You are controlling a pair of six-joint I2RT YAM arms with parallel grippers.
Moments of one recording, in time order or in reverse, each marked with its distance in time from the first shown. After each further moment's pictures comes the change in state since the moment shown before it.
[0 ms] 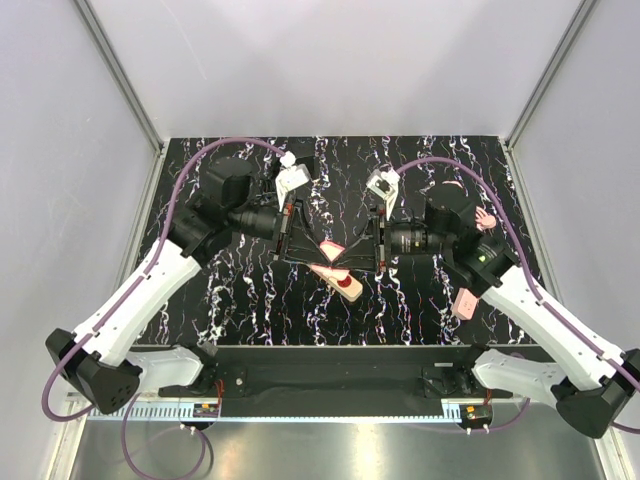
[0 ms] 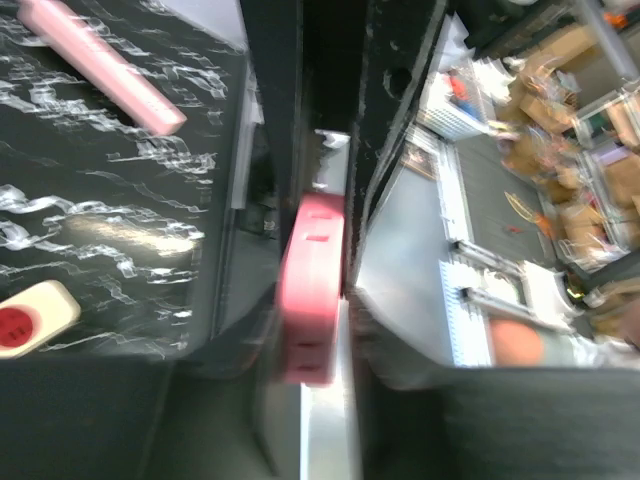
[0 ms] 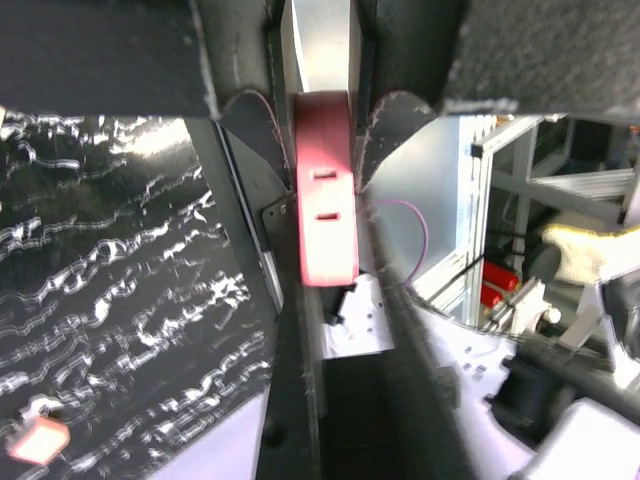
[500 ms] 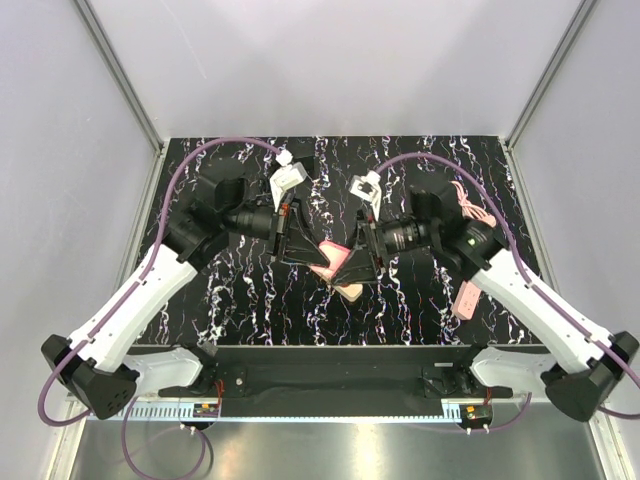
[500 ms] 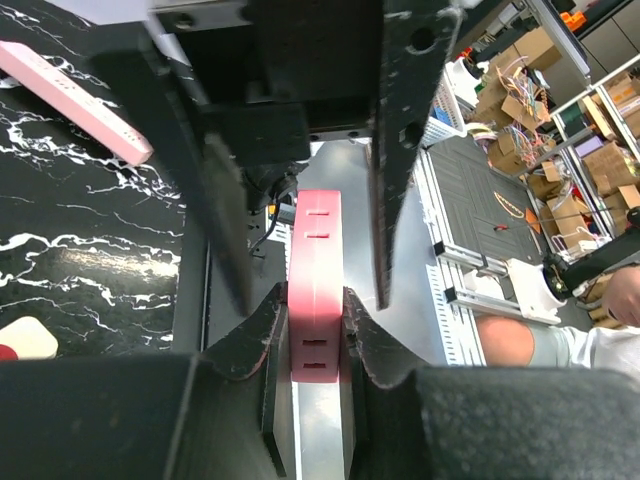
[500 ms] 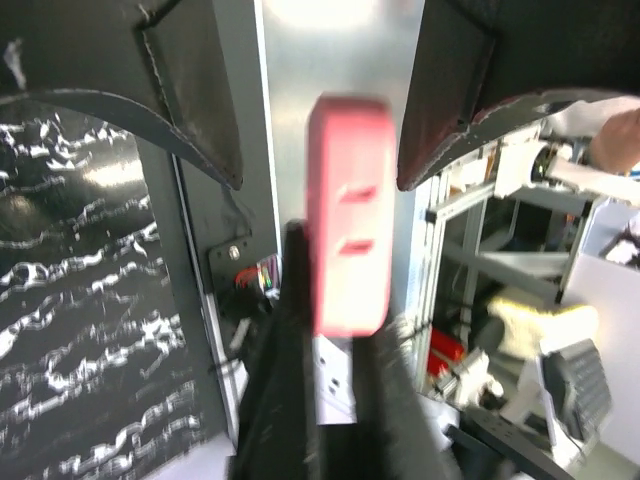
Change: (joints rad) left arm -0.001 -0.031 -0.010 0.103 0.063 -0.071; right arm -0.001 0.065 0.071 -0.111 -0.202 -0.065
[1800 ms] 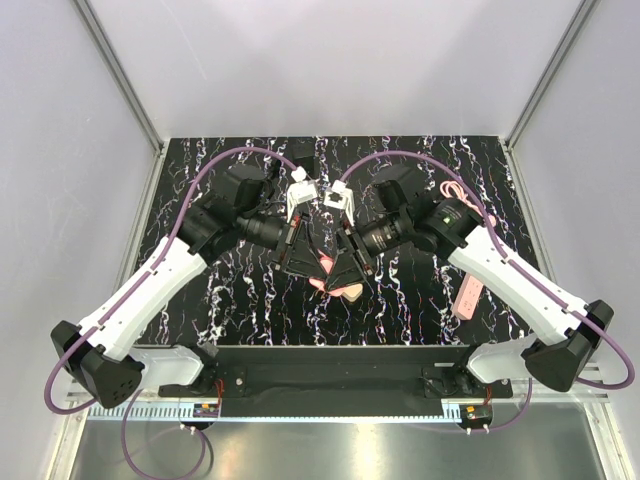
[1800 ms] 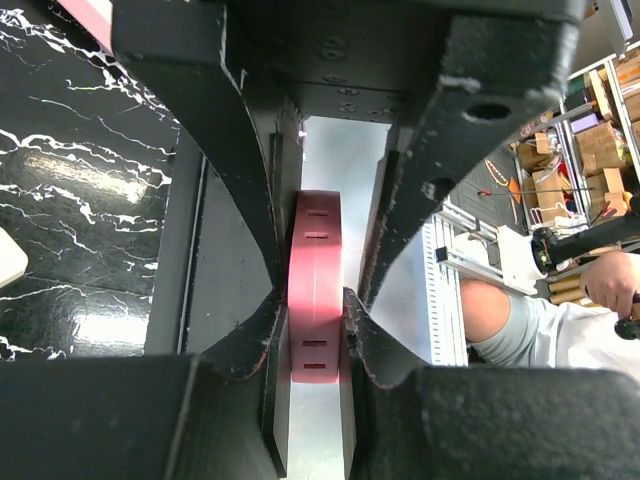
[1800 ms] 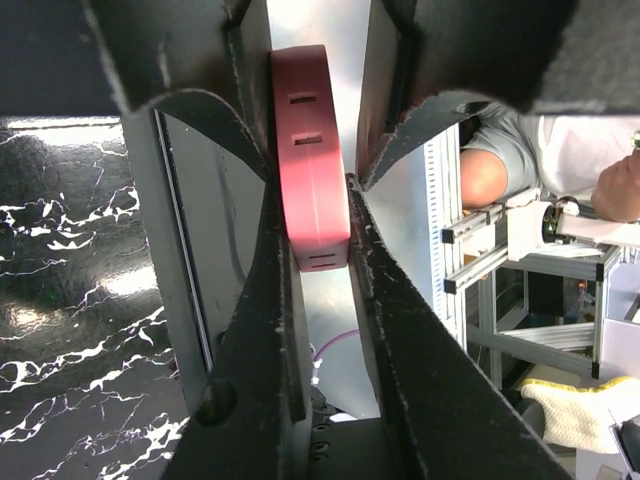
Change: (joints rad) left arm -0.026 0.065 0.021 -0.291 -0.039 0.167; right arm 0.076 0.217 0.253 -0.430 0.062 -0.234
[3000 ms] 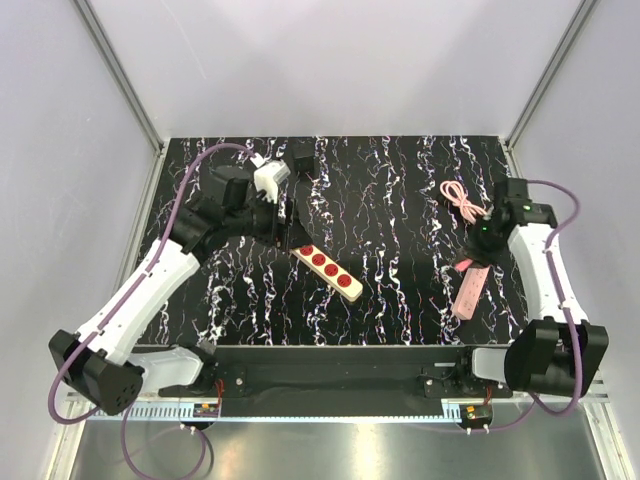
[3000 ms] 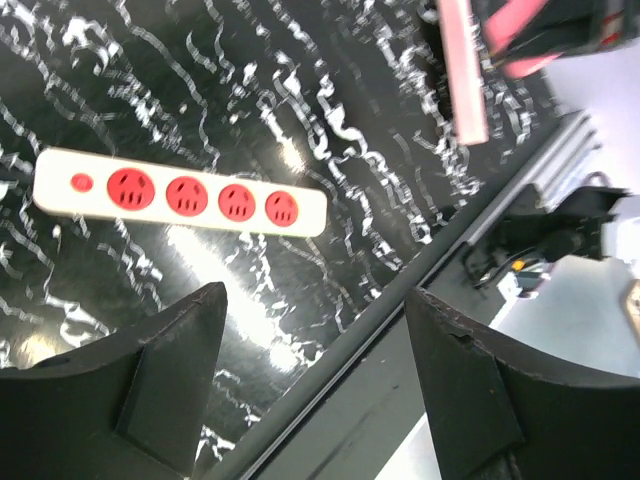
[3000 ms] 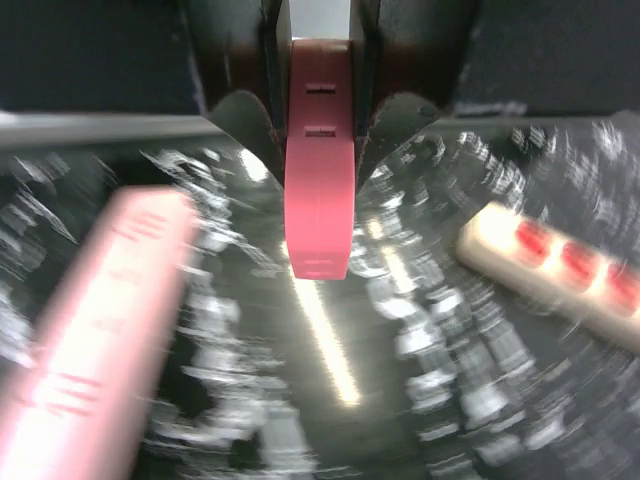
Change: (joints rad) left arm 0.123 -0.019 -0.045 -0.019 -0.660 -0.091; right arm -0.831 -0.063 -0.319 -0.246 0.728 0.187
